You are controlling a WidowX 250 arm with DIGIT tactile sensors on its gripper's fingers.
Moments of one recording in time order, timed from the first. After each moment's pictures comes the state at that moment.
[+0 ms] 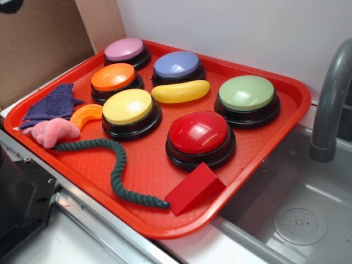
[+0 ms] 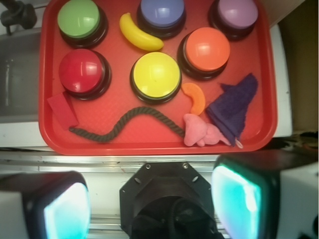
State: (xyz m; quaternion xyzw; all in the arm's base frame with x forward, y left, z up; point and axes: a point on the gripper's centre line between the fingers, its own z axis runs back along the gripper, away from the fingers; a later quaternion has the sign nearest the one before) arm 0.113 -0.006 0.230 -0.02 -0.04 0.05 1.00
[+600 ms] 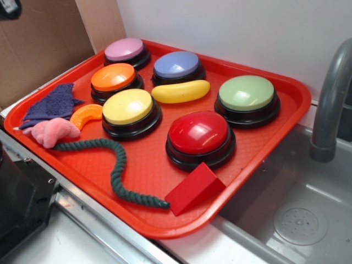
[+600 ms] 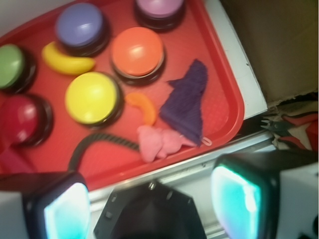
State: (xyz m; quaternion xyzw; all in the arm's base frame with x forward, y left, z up) arm 0.124 0.074 0.189 -0.03 -0.05 0.19 0.98
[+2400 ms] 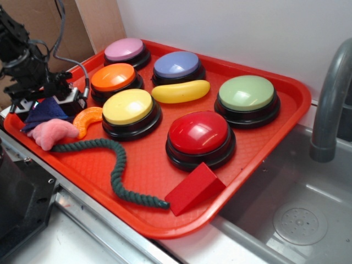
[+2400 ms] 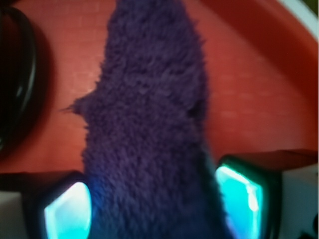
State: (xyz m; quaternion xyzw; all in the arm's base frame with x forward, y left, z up) arm 0.158 0.114 0.013 -0.03 -0.09 0.36 0.93
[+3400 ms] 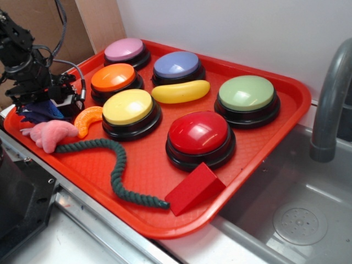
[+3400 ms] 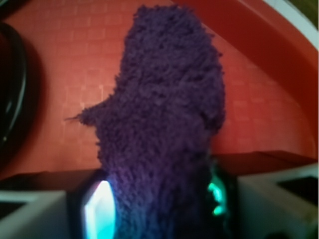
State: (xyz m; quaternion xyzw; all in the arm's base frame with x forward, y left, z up) arm 0.152 0.114 0.012 0.01 -0.09 0.38 0.92
